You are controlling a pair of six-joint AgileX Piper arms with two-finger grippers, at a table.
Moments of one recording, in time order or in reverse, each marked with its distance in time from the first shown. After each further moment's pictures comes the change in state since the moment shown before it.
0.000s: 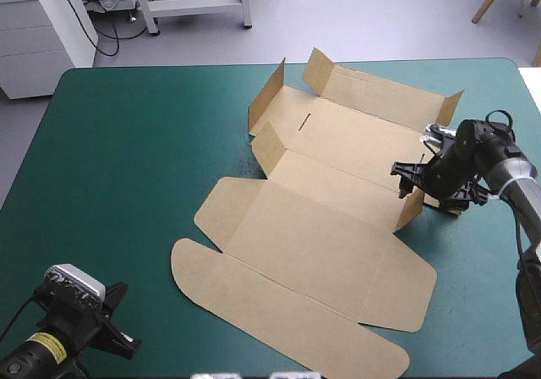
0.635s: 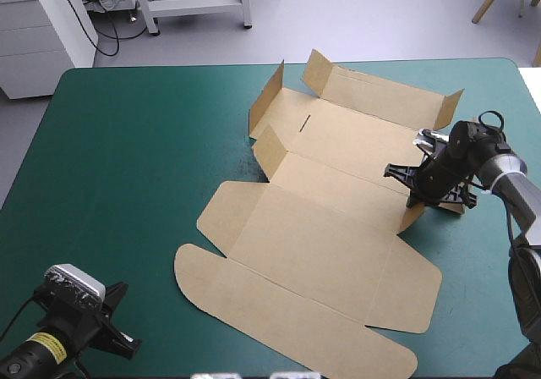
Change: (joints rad) left arm 0.000 0.000 0.000 0.000 0.000 0.000; right arm 0.000 0.060 -0.002 0.066 -0.012 -0.037
